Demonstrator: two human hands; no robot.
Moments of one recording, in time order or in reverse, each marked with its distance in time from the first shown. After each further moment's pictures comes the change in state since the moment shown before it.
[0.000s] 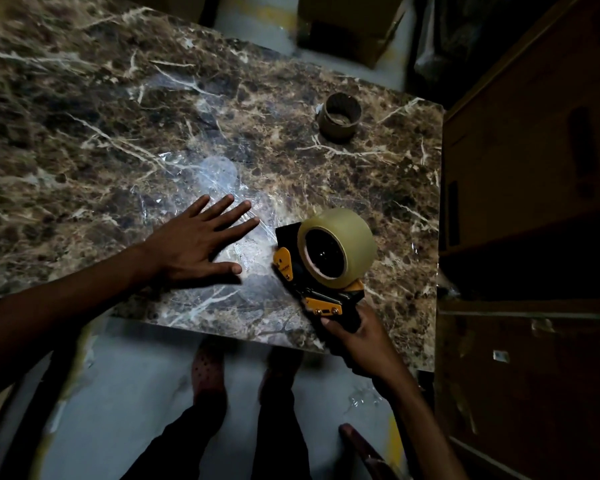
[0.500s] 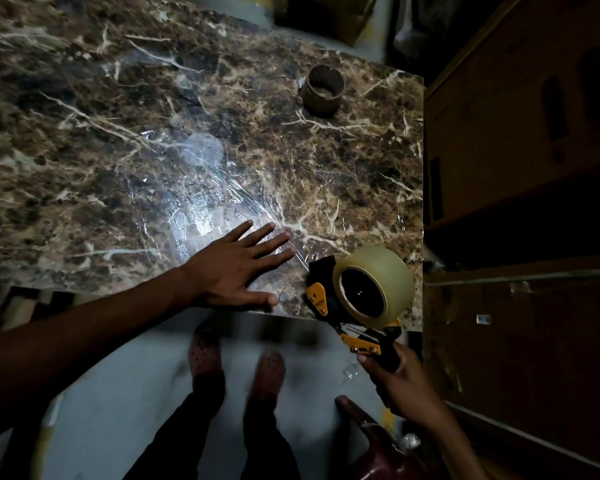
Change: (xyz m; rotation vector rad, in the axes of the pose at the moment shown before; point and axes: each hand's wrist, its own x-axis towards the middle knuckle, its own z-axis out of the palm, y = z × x) left_hand 0.005 0.089 0.032 0.004 -0.015 0.215; right_hand -0.101 0.054 -0.031 -0.032 0.070 0.172
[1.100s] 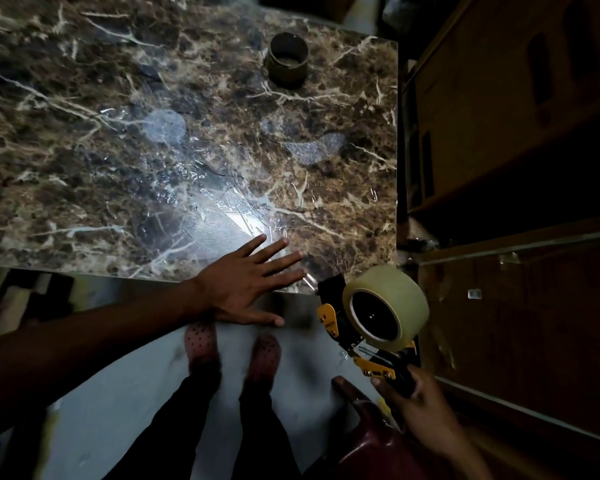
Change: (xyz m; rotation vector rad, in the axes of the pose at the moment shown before) left_hand 0.030 0.088 0.026 0.064 0.047 0.139; right_hand -0.061 0.055 -0.057 0.080 0.040 0.094
